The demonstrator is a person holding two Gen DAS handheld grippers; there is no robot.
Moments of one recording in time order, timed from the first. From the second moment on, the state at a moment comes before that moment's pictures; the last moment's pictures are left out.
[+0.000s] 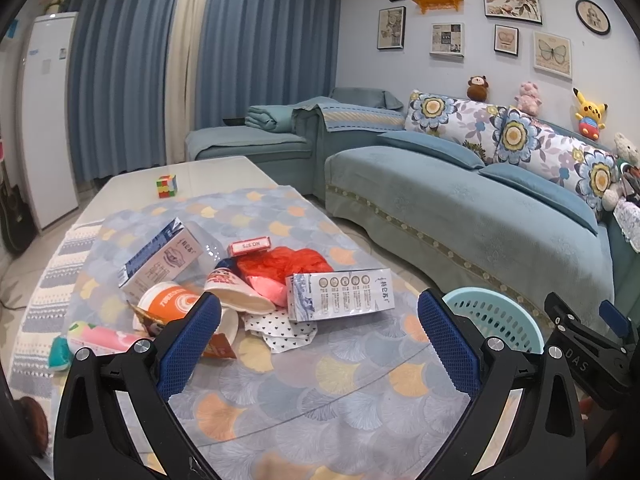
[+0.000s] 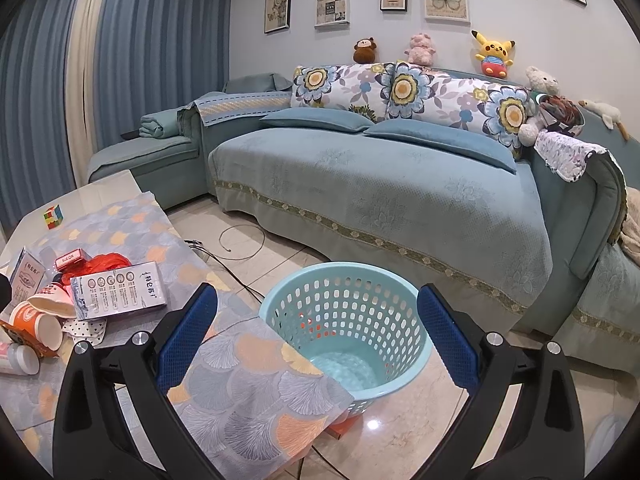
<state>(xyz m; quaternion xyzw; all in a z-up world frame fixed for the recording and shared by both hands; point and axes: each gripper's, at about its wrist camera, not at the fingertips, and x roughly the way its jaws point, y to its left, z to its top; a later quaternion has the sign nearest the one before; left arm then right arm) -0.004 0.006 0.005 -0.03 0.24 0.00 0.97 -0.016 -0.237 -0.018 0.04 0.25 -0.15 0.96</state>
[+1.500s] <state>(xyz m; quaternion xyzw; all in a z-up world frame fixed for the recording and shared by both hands) 0.027 0.228 -0.074 -0.29 0.38 0.22 0.85 0.136 -0.143 -0.037 -0.01 0.34 0.13 0.93</state>
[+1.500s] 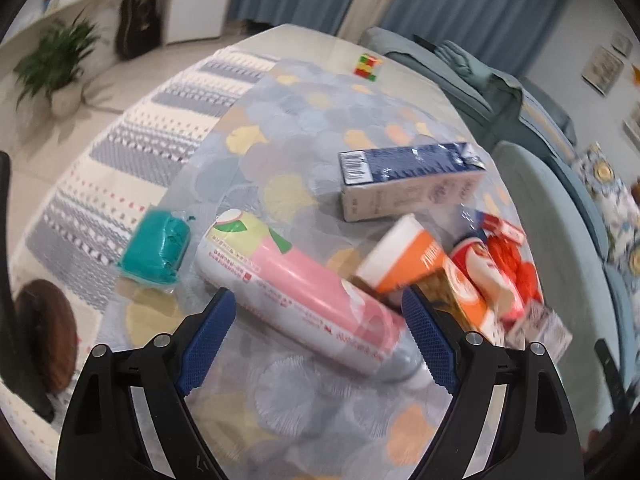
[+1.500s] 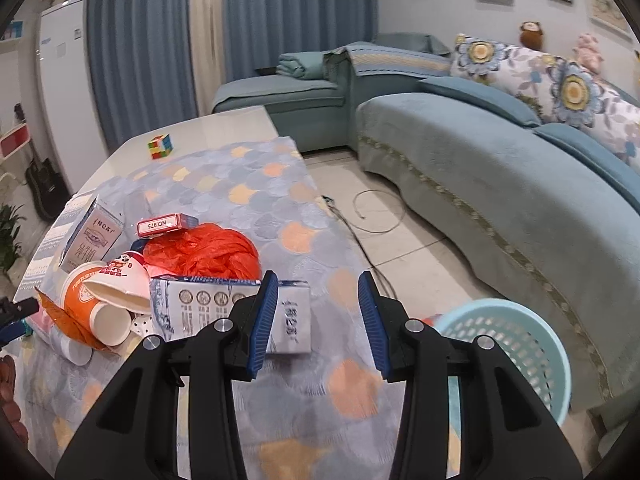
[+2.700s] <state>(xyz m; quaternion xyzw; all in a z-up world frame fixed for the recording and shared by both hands) 0.022 0.216 -0.079 -0.17 0.46 0.14 0.86 0.058 -0.083 -0.039 -0.07 0.42 0.37 0.83</state>
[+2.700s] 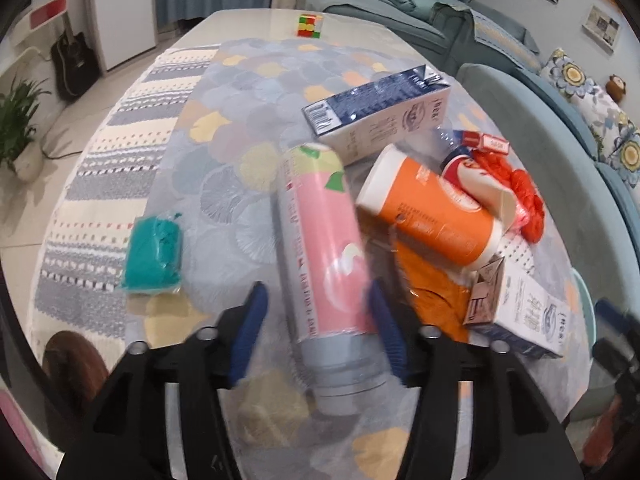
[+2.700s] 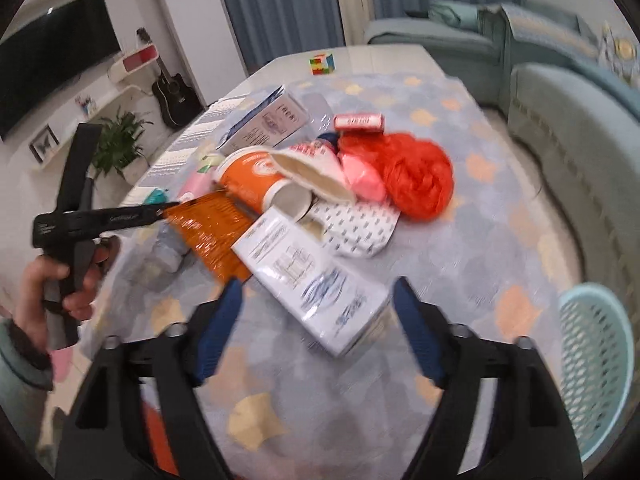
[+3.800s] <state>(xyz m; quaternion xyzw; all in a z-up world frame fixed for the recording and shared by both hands) -0.004 0.194 -0.043 -0.20 0.38 0.11 0.89 0.067 -0.057 -0.076 -0.10 0.43 0.41 0.80</state>
